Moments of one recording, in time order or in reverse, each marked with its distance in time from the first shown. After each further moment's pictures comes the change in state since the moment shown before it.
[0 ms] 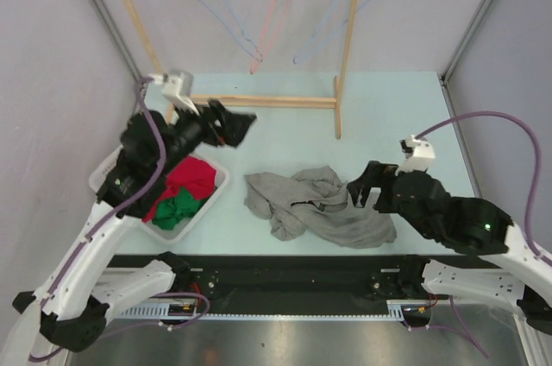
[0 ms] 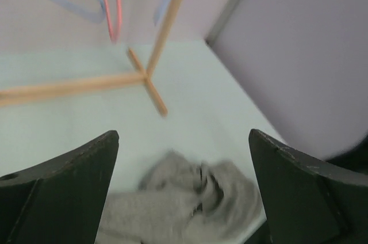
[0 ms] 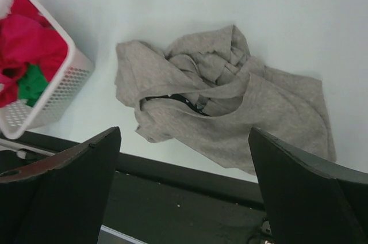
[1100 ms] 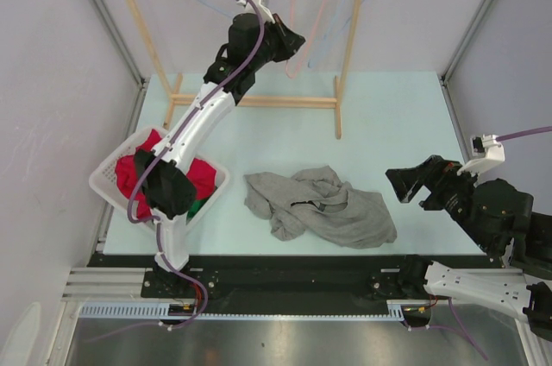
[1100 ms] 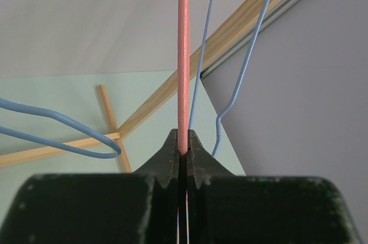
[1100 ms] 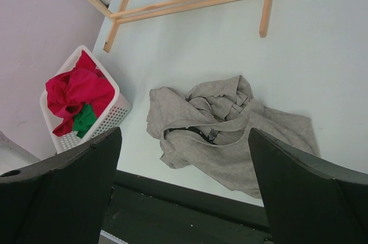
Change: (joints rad) left arm 0.011 0.967 0.777 0.105 0.007 -0.231; right arm 0.006 -0.121 0.181 -0.064 0.076 -0.077
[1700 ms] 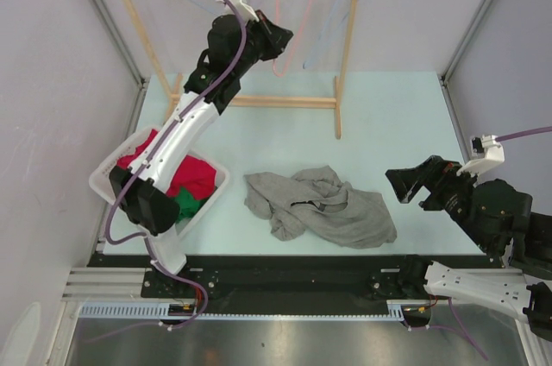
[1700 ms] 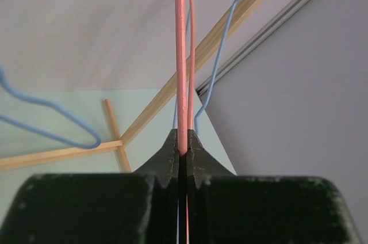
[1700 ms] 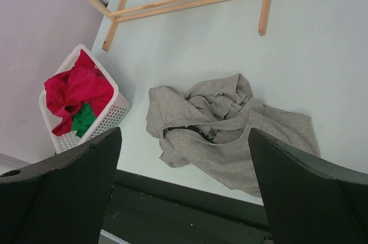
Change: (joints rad) left arm 0.000 -0.195 -0.169 0.047 -0.064 0.020; right arm 0.000 -0.002 -0.003 -0.003 0.000 0.008
